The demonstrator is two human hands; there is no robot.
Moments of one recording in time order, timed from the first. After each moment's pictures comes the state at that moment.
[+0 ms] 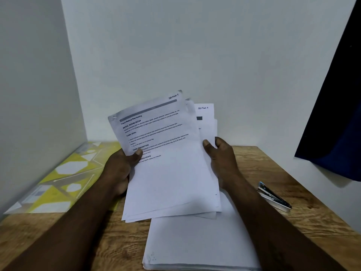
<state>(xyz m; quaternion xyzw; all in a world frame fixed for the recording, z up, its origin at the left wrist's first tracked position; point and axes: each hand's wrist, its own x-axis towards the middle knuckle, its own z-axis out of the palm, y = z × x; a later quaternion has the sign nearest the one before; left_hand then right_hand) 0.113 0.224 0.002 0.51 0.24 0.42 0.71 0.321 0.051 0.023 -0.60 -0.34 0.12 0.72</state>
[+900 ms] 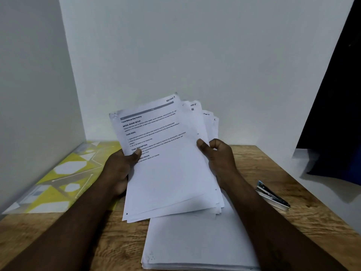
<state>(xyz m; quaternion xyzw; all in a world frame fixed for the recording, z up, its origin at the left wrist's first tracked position) 0.113 0.223 0.002 0.50 0.25 0.41 0.72 0.320 0.051 0.021 -0.60 -0.32 0.12 0.72</state>
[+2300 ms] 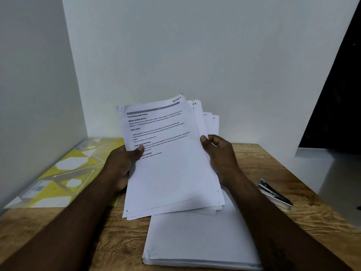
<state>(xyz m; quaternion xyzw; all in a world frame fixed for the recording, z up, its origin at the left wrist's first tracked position) 0.111 0.224 0.002 0.49 0.23 0.40 0.74 0.322 0.055 0.017 -0.57 -0.36 0.15 0.72</state>
